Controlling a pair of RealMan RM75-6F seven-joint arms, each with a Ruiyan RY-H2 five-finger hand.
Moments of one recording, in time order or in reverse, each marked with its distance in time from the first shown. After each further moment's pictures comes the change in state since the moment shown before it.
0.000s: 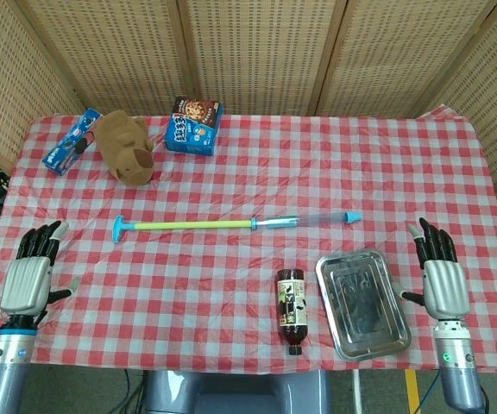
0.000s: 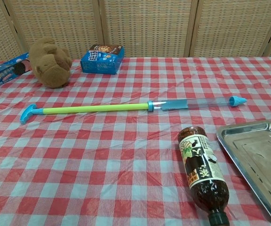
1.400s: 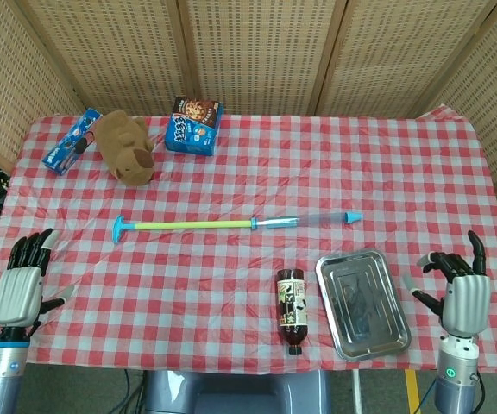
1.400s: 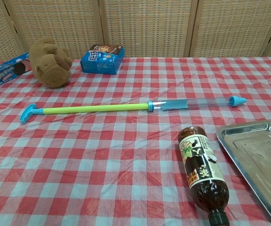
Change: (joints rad) left arm 0.121 -0.004 -0.080 0.030 0.122 -0.046 0.010; right arm -0.093 -0.173 0.113 0.197 -0.199 0.249 0.157
